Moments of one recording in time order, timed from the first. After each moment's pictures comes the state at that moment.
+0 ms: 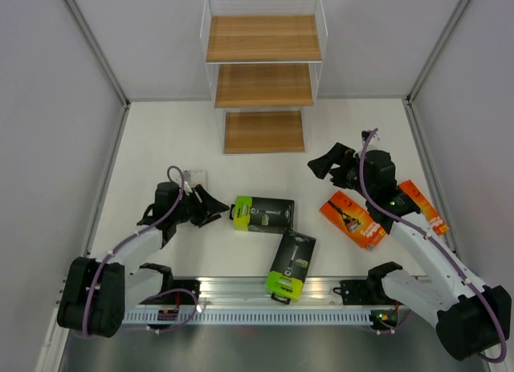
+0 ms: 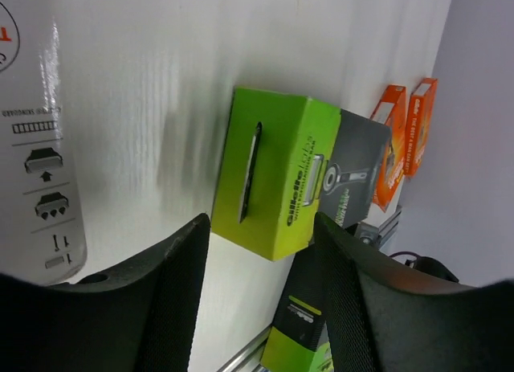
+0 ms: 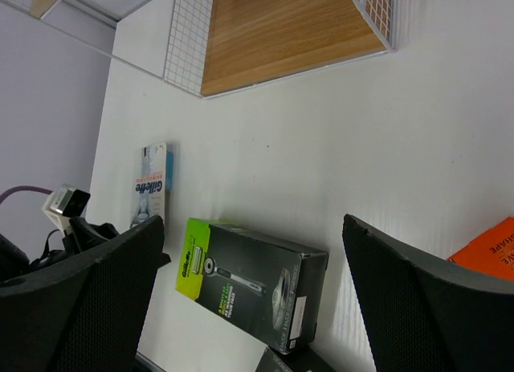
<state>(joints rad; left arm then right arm) -0.19 1.05 0.32 0.07 0.53 -0.85 0.34 0.98 0.74 -0.13 -0.14 0.70</state>
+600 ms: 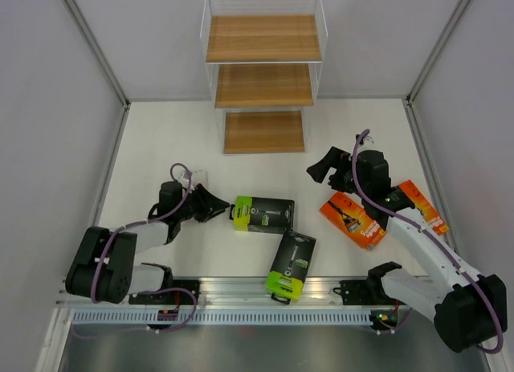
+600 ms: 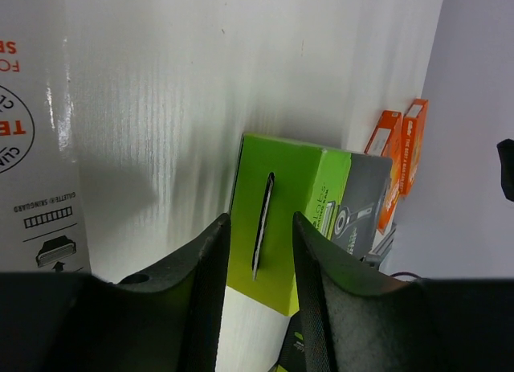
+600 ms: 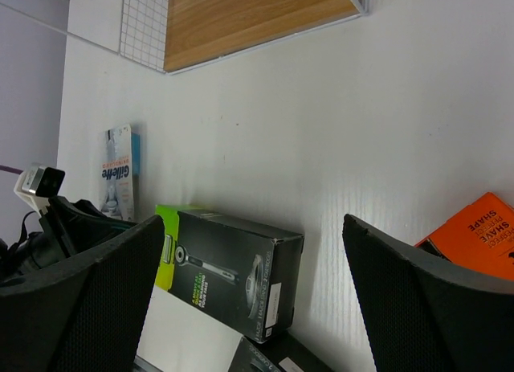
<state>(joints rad) -0.19 1.29 0.28 0.41 0.52 -0.91 0.34 1.00 0.71 -0.17 -0.12 0.68</state>
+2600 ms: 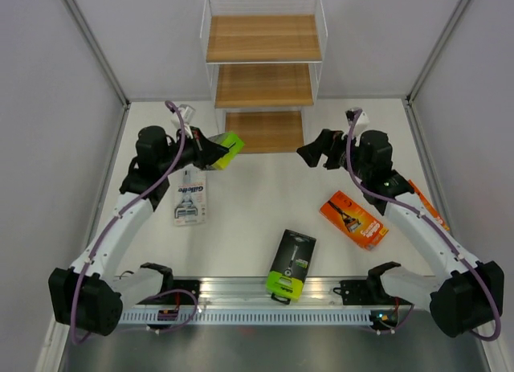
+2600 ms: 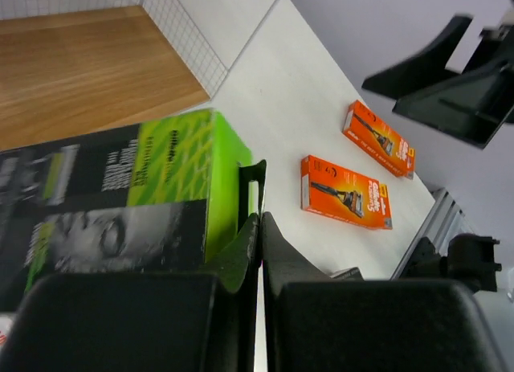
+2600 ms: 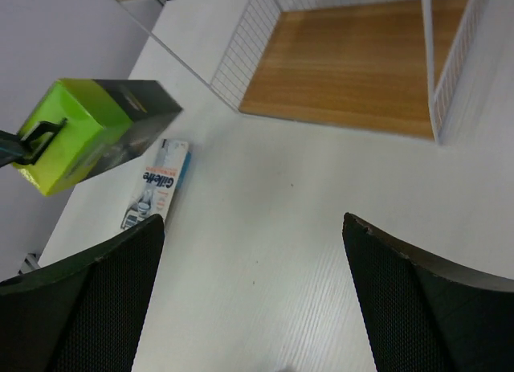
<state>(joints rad) -0.24 1.09 0.90 -0.03 0.59 -0.43 0.34 1.10 0.85 -0.04 -0.27 0.49</state>
